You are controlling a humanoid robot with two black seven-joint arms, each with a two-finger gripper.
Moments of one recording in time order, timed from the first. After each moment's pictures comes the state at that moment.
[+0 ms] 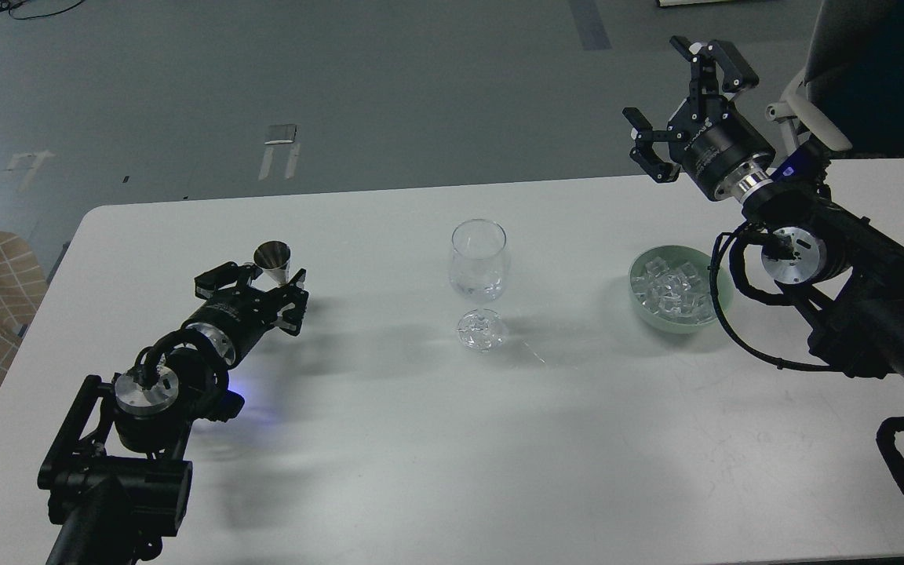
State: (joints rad) left arm -0.29 0.03 -1.60 -1.01 0.06 0.00 0.34; right arm 0.87 -0.24 0.69 0.59 -0.21 0.40 0.36
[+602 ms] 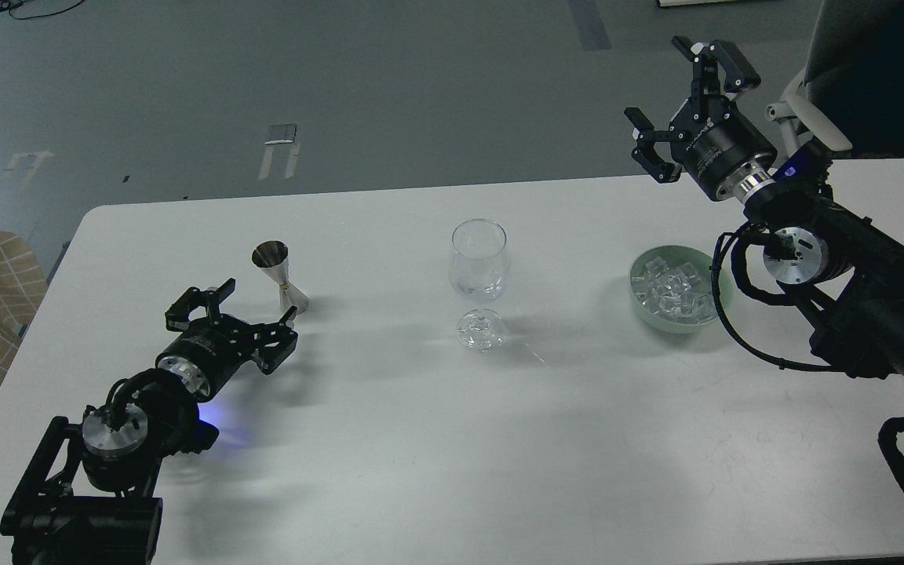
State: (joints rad) left arm -0.17 0.09 -1.65 -1.03 0.05 -0.12 0.42; right arm 0.87 -0.25 0.69 0.59 -0.21 0.40 0.36
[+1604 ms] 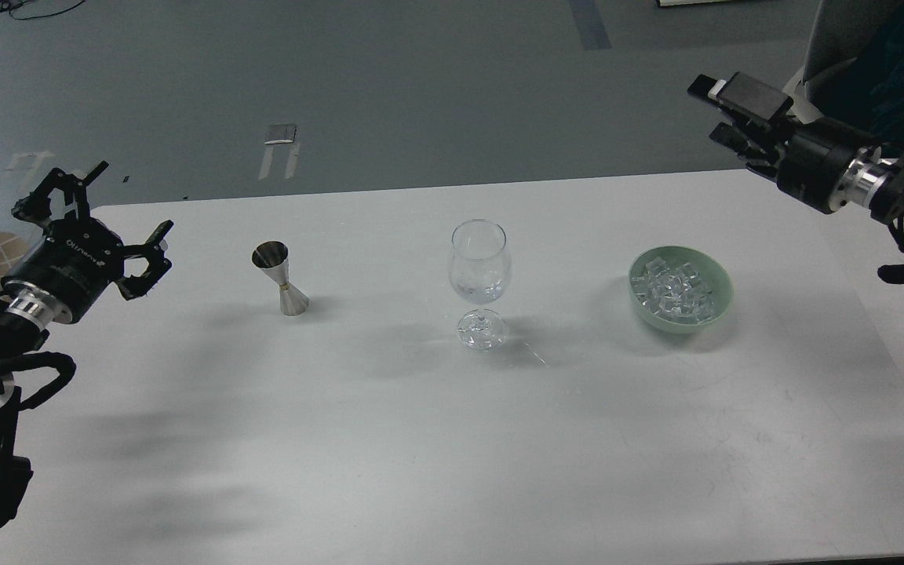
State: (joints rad) left arm -0.32 0.36 -1.68 -1.04 0.46 -0.49 0.26; right arm 0.90 -0.81 0.33 1.13 -1.07 0.06 0.35
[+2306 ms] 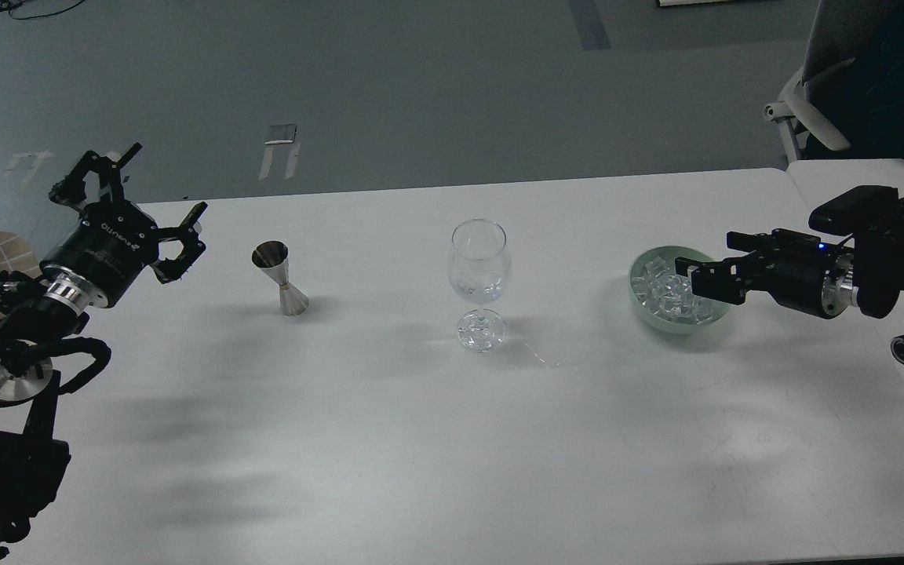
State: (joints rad) left arm -0.33 0.30 -1.67 -1.05 0.46 -0.49 0.26; right arm 0.89 -0.73 0.06 1.00 -1.61 -0.08 0.35
